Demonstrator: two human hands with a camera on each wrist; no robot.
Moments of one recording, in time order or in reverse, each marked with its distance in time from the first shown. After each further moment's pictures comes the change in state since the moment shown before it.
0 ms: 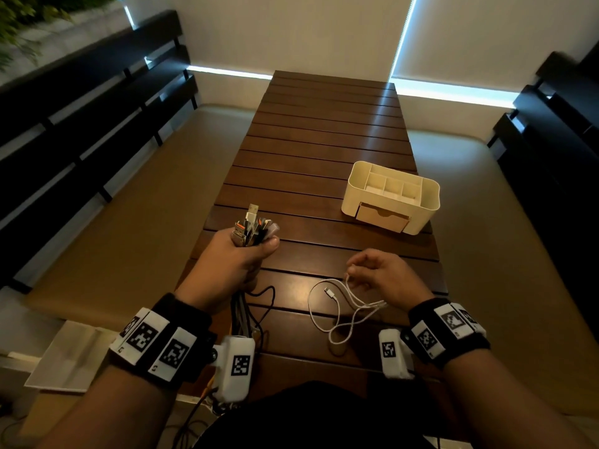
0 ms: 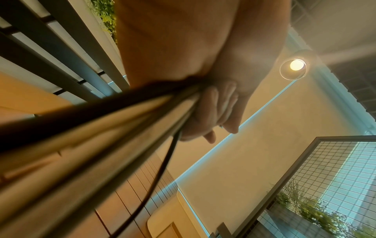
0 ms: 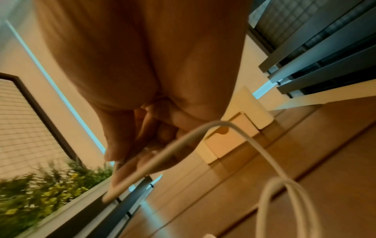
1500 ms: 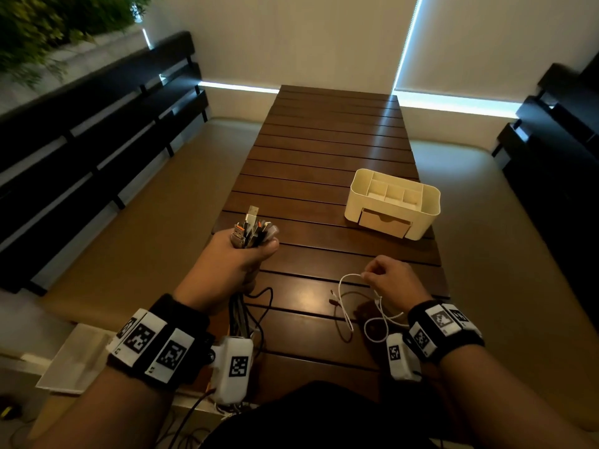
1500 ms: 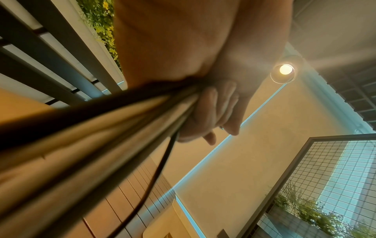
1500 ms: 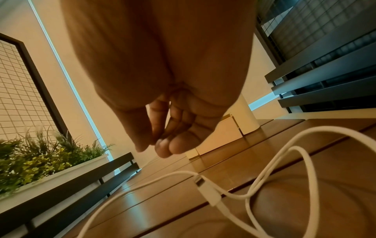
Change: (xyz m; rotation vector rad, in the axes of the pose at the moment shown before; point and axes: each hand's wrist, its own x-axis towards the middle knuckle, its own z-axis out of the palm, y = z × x) left_hand -0.022 0.014 0.002 0.050 0.006 0.033; right_hand 0.015 0.033 -0.006 -0.366 0.203 0.062
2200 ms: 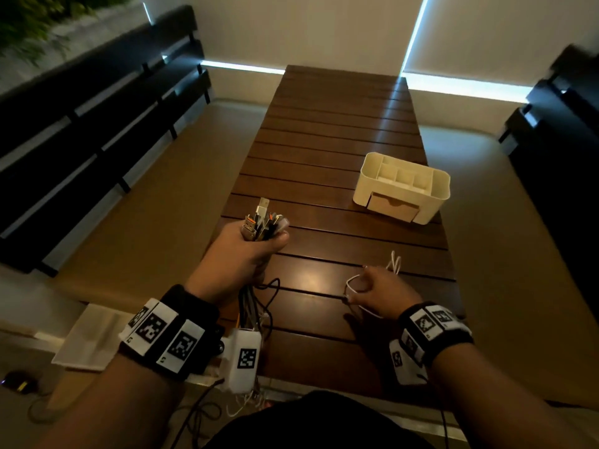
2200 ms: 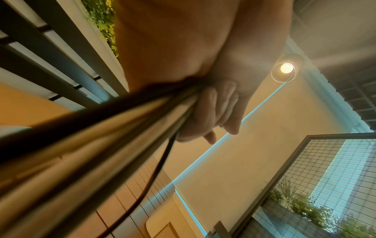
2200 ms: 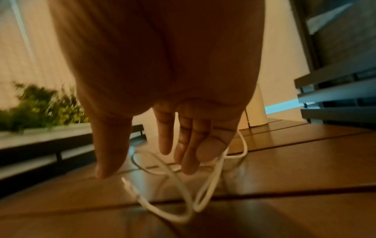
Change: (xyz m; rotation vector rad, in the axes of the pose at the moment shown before) left_hand -0.018 -0.004 -0.009 -0.013 -0.024 -0.016; right_hand -0.027 0.001 0.038 -0.314 -0.233 0.021
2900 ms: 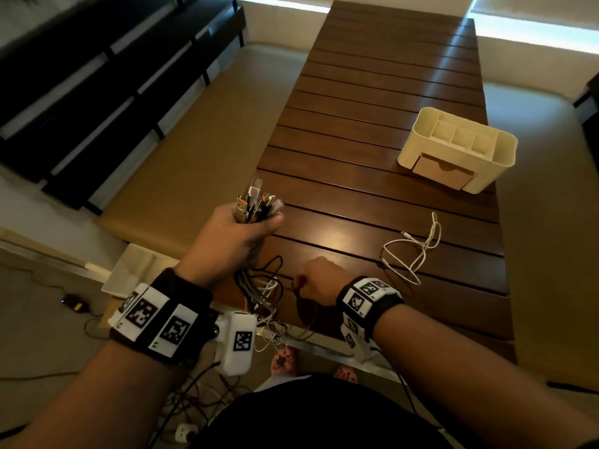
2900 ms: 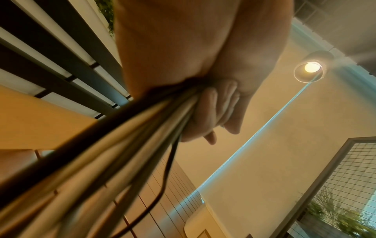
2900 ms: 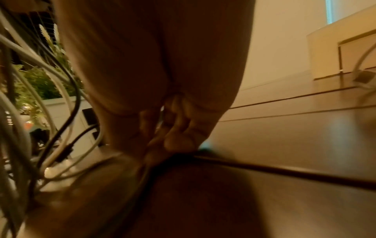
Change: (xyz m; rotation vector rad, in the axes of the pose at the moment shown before) left_hand -0.049 -0.028 -0.047 0.001 0.188 -0.074; right_hand -0.009 -0.128 0.105 -0.243 -0.407 -0.420
